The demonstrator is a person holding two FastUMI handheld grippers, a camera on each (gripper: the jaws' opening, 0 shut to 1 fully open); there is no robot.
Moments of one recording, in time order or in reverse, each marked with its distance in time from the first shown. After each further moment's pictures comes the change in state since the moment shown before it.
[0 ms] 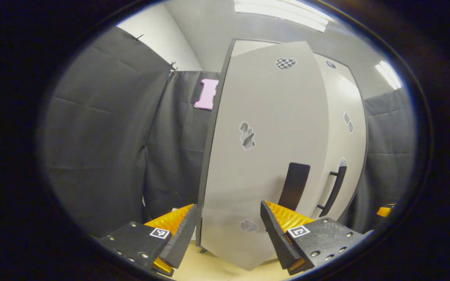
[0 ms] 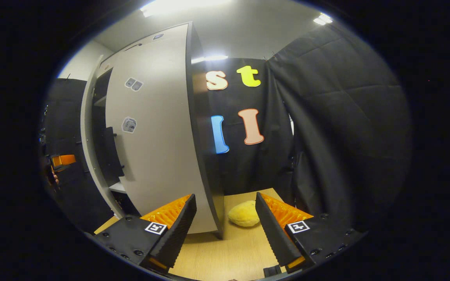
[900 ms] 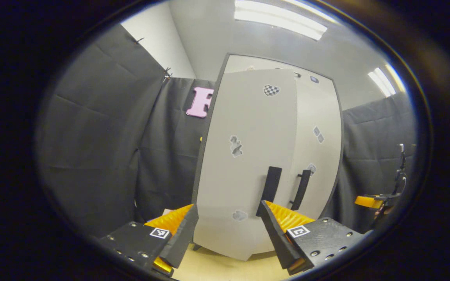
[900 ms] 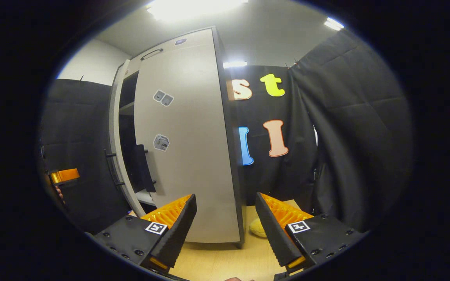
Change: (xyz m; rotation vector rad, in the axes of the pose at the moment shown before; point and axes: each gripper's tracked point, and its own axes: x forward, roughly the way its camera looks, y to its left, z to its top) left arm -0.073 -0.001 0.025 -0.016 -0.084 -0.101; right arm 0.010 0.069 0.053 -0.024 -0.071 0.084
